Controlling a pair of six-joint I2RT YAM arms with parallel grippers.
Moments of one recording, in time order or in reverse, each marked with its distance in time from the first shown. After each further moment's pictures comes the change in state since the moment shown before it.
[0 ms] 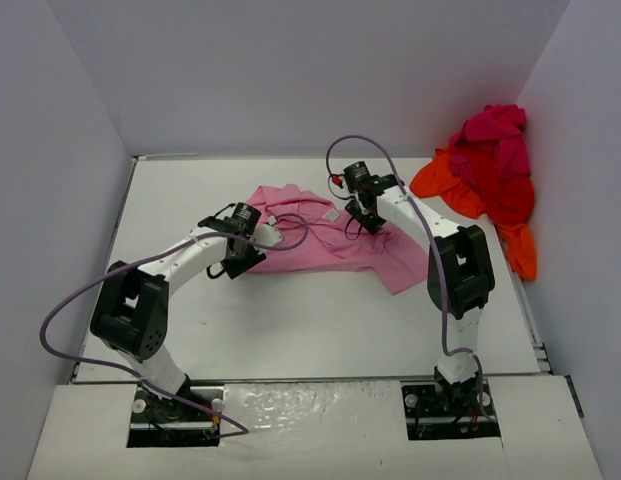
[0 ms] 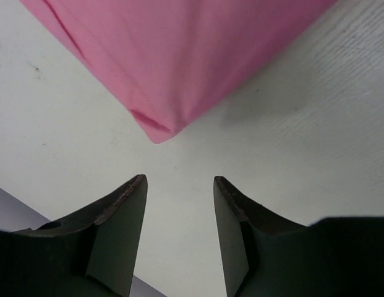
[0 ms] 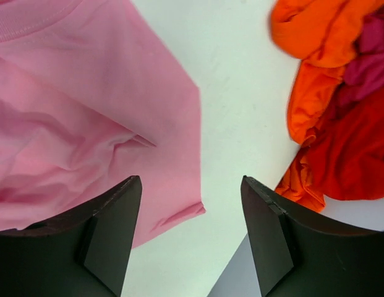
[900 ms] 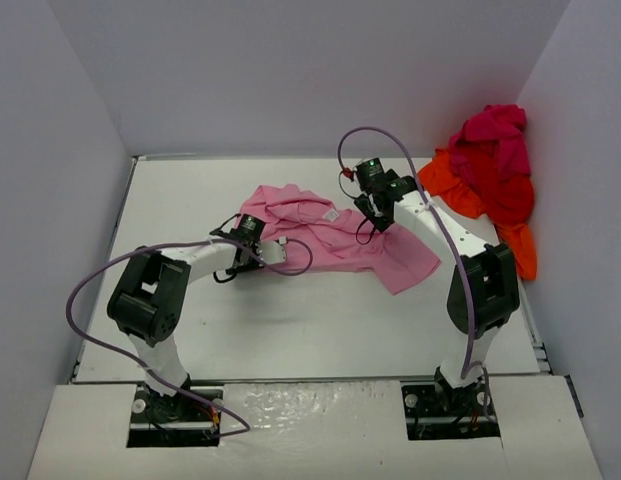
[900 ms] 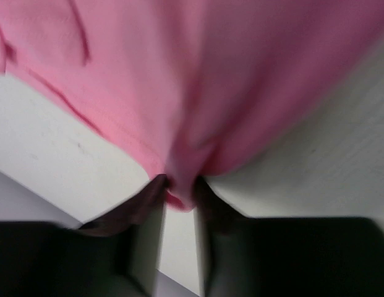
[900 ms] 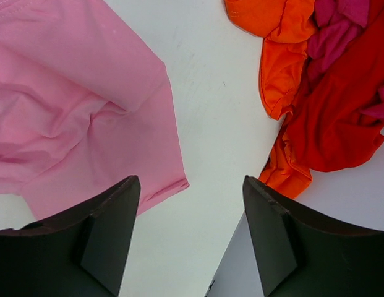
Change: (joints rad) left arm 0.002 0.130 -0.120 0.322 -0.077 0.414; right arm -0.006 -0.205 -0.095 0.010 0.029 0.033
